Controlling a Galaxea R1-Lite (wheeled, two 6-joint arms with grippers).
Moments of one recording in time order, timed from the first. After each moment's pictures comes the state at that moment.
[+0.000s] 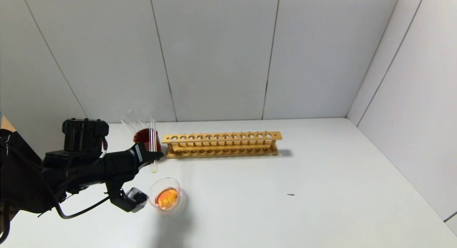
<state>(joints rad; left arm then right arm) -0.13 1.78 -0.60 -0.67 -0.44 2.46 0.00 0.00 0.00 0.00 0.00 0.00</state>
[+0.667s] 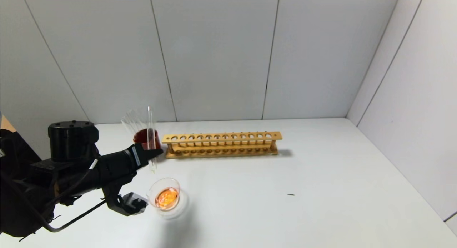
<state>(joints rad) -0.19 1.70 -0.49 -0.85 -0.37 2.52 0.00 0.00 0.00 0.00 0.00 0.00</state>
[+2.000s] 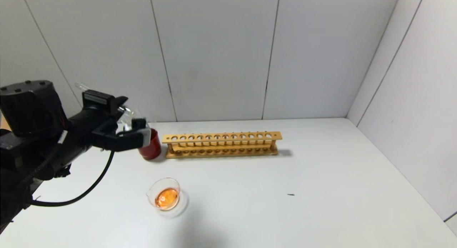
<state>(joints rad) -0.23 1.53 -0.65 -0.88 0.15 1.75 0.00 0.00 0.00 0.00 0.00 0.00</state>
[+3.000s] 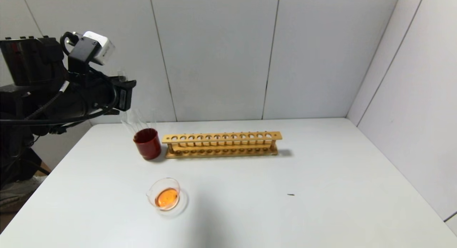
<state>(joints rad) -0.18 1.57 -0.96 -0.55 -0.01 0.28 0.00 0.00 0.00 0.00 0.00 0.00</state>
